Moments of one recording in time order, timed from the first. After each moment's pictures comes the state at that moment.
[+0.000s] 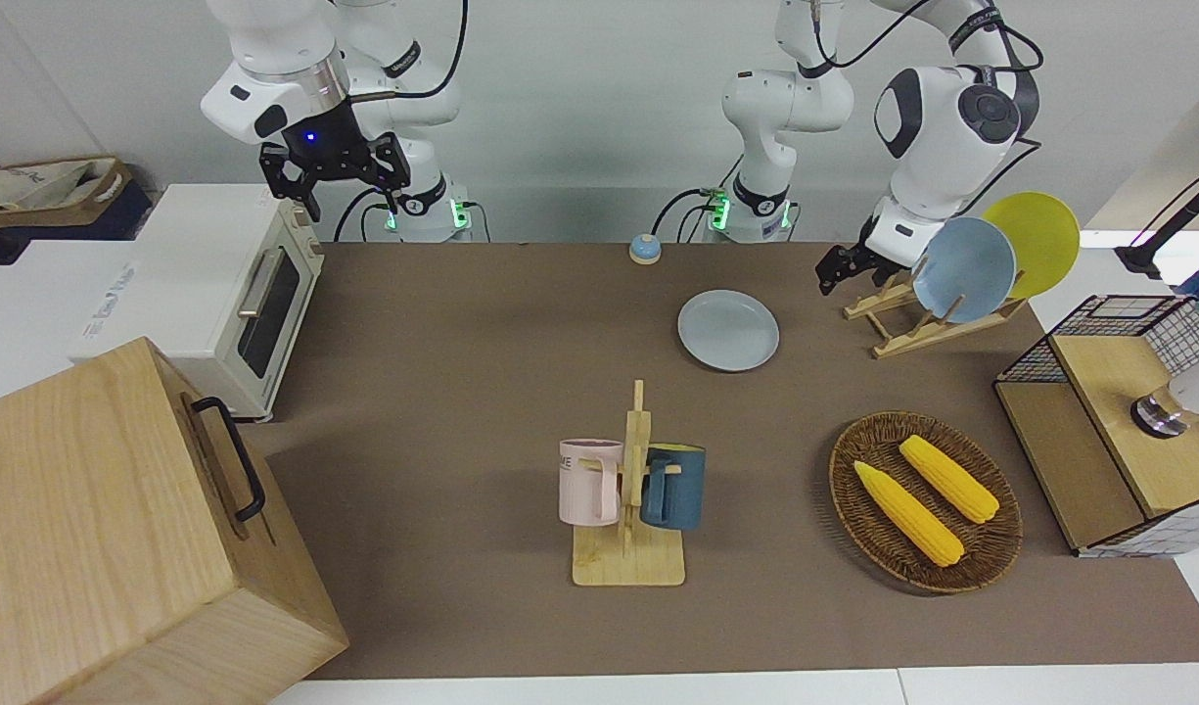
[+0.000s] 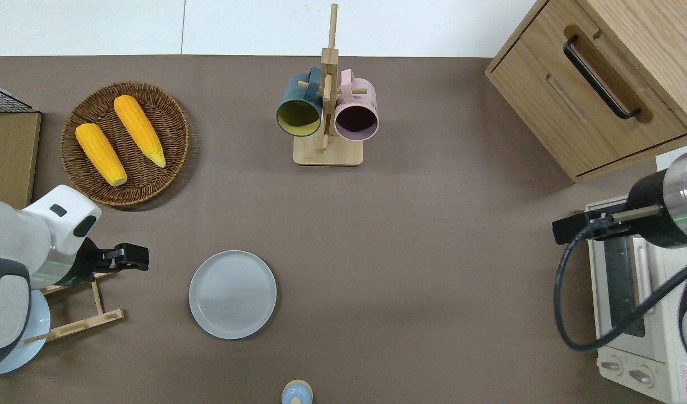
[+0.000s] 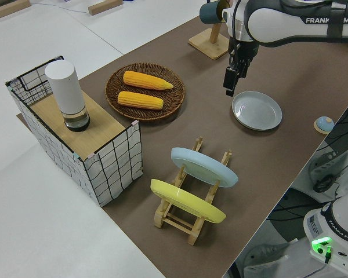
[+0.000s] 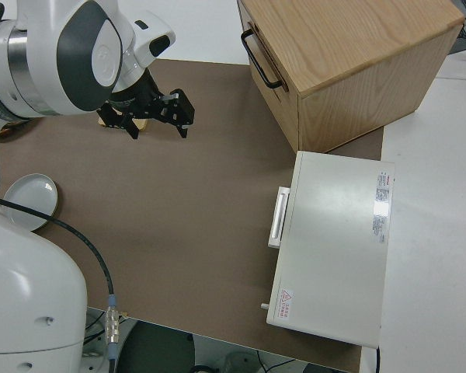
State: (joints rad) left arm -0.16 -0.16 0.14 -2.14 -0.03 1.85 -0.19; right arm 0.02 -0.01 0.11 -1.48 0.00 1.39 0.02
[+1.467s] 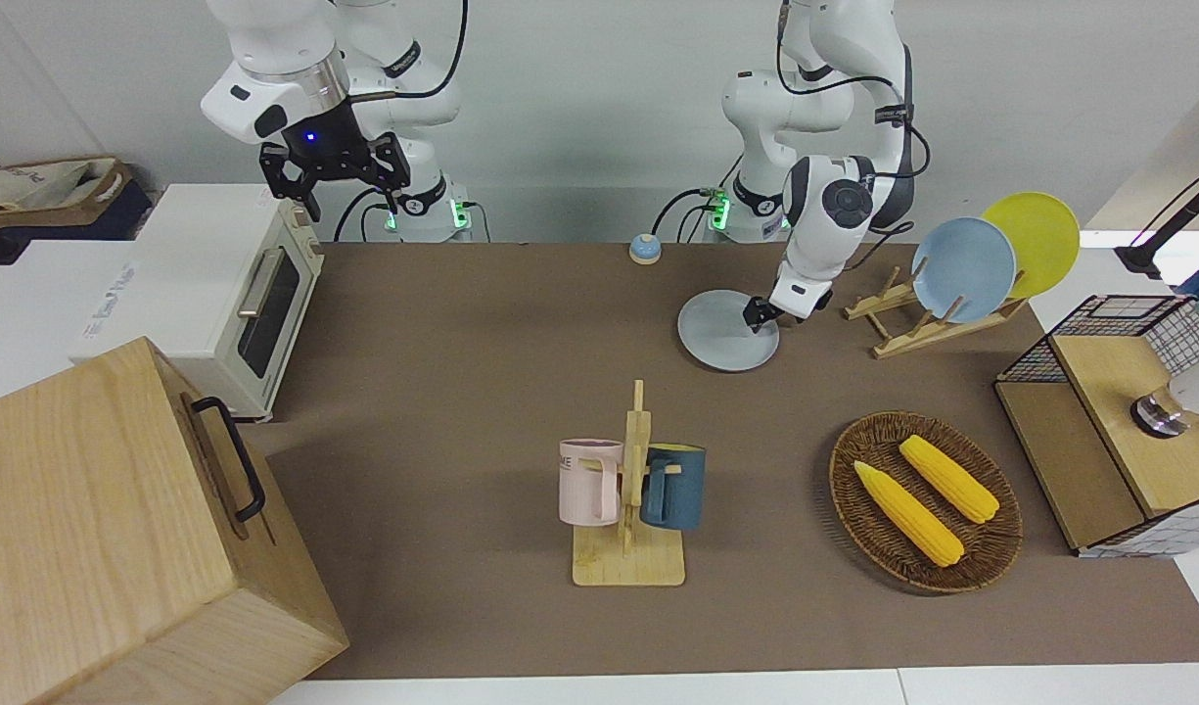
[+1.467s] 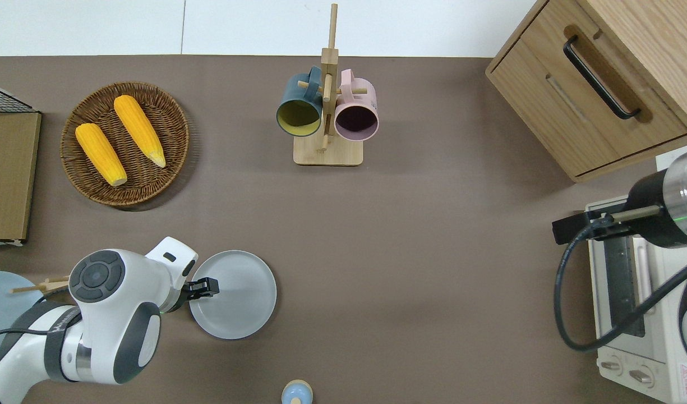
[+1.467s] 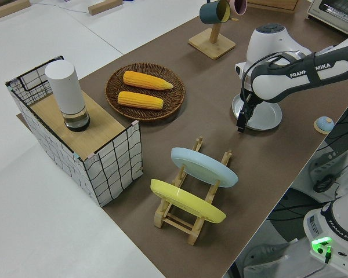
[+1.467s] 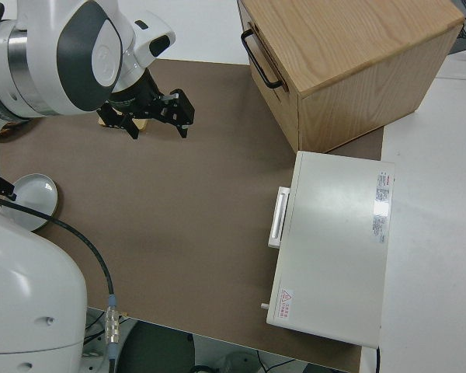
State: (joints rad) left arm -0.17 -0.08 -0.01 -2.51 -0.03 2.28 -0.35; right arm 0.02 -0.01 0.11 -1.48 0.00 1.39 0.02
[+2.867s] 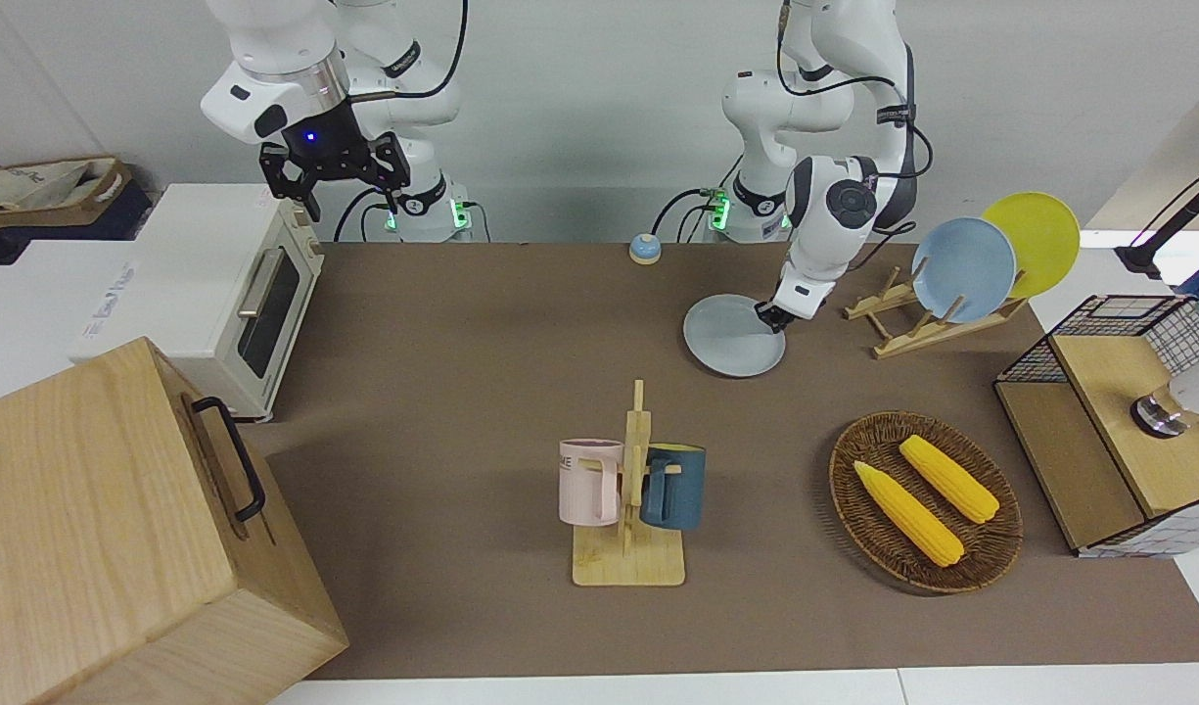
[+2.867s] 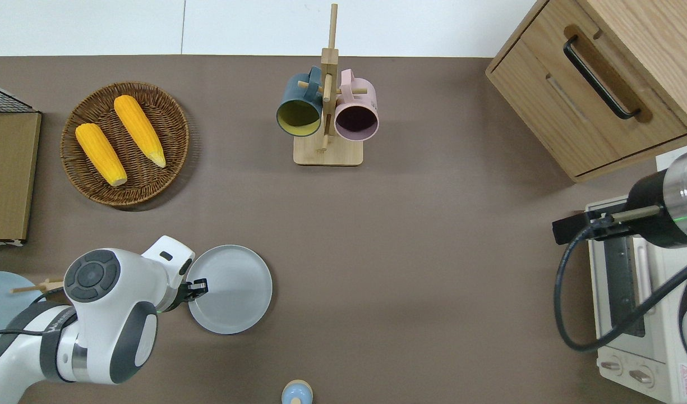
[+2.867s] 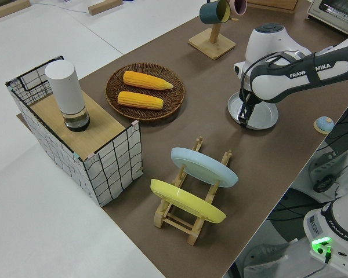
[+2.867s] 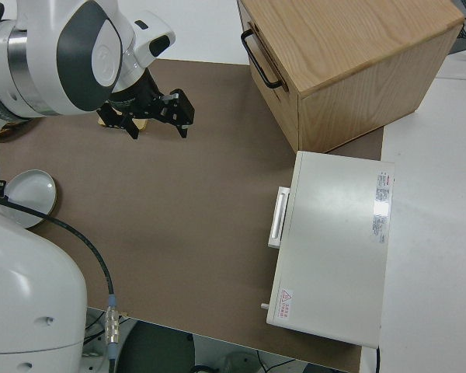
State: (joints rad) left arm -0.16 -0.09 0.00 -2.50 -0.03 2.27 -0.35; right arm 0.02 -0.01 0.11 -1.48 0.00 1.39 0.02
